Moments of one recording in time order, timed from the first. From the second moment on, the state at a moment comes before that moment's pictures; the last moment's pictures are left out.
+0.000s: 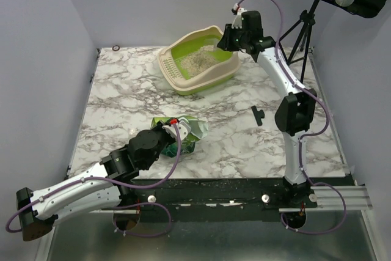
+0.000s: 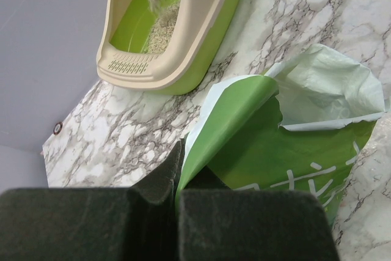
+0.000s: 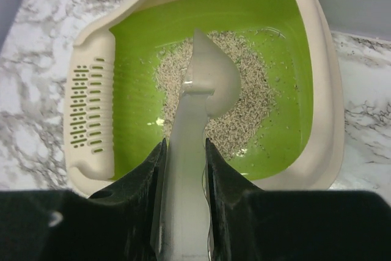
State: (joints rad) left arm -1.06 0.66 0.58 -0.13 -0.51 0.43; right arm 0.32 2.20 2.19 -0.45 -0.26 0.26
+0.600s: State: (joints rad) left arm -1.06 0.68 0.58 -0.13 -0.50 0.42; right arm 0.40 2.27 2.27 -0.73 -0.14 -0.09
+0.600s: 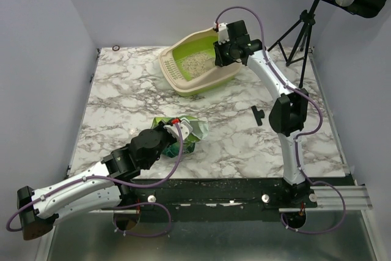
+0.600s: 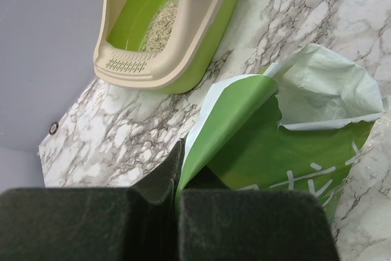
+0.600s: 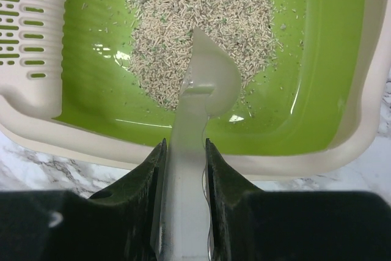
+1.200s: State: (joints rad) left arm -1.06 0.69 0.58 -0.13 -0.50 0.42; right arm 0.40 1.90 1.77 -0.78 -0.13 -0.10
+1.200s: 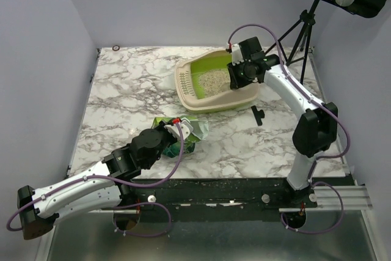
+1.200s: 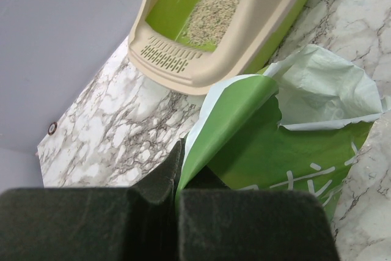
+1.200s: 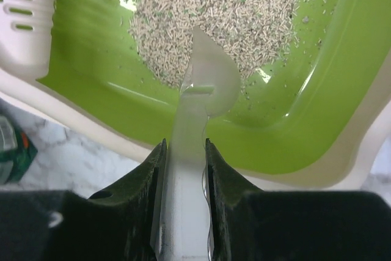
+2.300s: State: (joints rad) left arm -1.09 0.71 0.59 -0.13 -0.53 0.42; right arm 0.47 1.00 1.18 -0.47 -0.25 0.27
